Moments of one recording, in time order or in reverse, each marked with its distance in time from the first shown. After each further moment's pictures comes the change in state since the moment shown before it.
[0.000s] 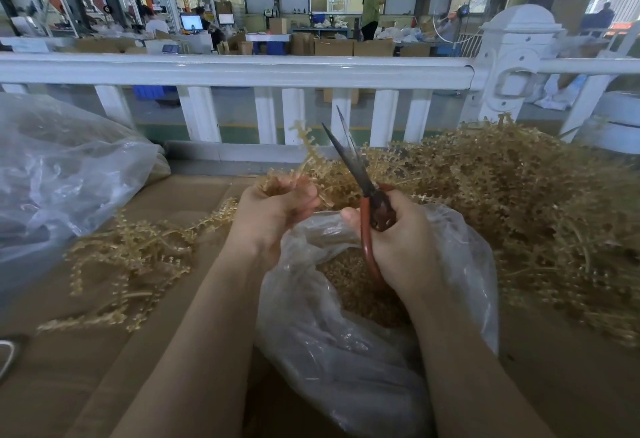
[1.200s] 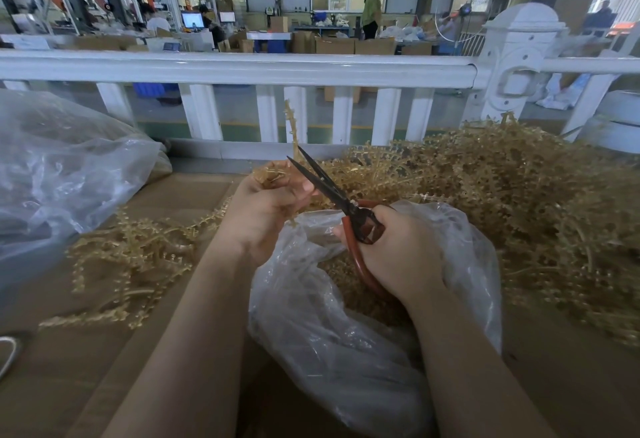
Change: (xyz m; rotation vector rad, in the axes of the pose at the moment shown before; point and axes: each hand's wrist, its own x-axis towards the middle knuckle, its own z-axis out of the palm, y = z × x) left_hand -0.008 0.014 -0.004 0.059 -0.214 0.144; right_hand -0.004 0.007 0.003 -0.376 -0.038 -0.236
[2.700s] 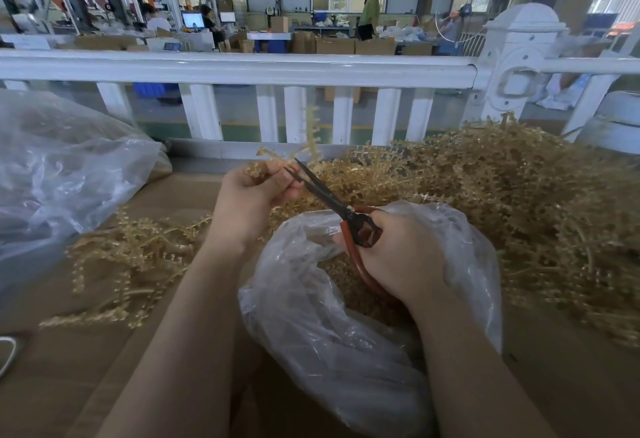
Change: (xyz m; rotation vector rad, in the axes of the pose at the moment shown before) left_hand 0.007 0.000 -0.017 0.299 0.181 0.103; right_hand 0.003 0.000 -0.005 -0.051 -0.151 0.084
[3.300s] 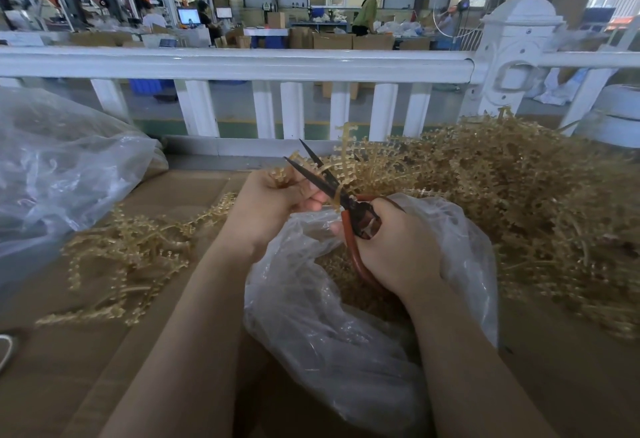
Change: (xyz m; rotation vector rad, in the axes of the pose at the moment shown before) left_hand -0.007 0.004 0.015 0.089 -0.221 -0.035; right_hand 0.001 0.004 0.005 0.024 0.074 0.018
